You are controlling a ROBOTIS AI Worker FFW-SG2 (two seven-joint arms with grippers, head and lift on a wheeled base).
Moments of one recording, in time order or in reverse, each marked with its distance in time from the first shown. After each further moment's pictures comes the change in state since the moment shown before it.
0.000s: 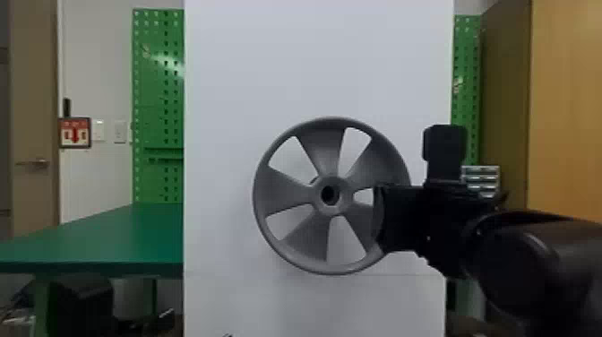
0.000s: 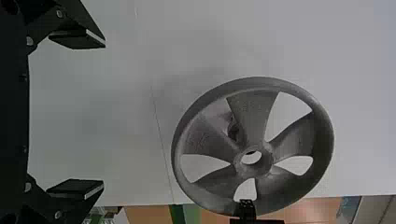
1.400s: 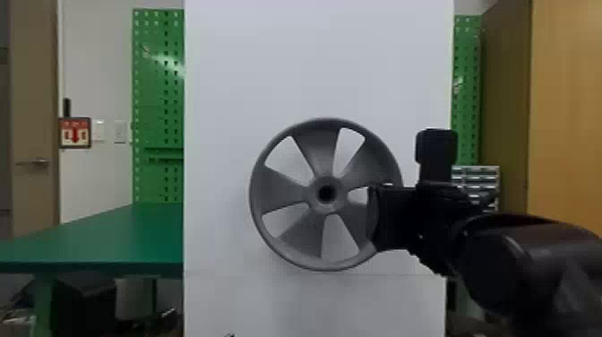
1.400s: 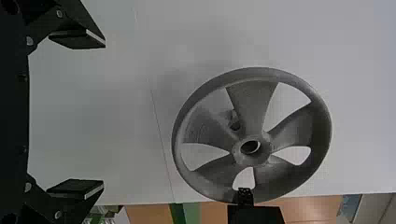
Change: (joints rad) left arm -0.006 0.003 -0.008 0.000 0.001 0.005 0.003; right arm -0.024 0.002 0.015 0.102 0.029 -0.099 0.071
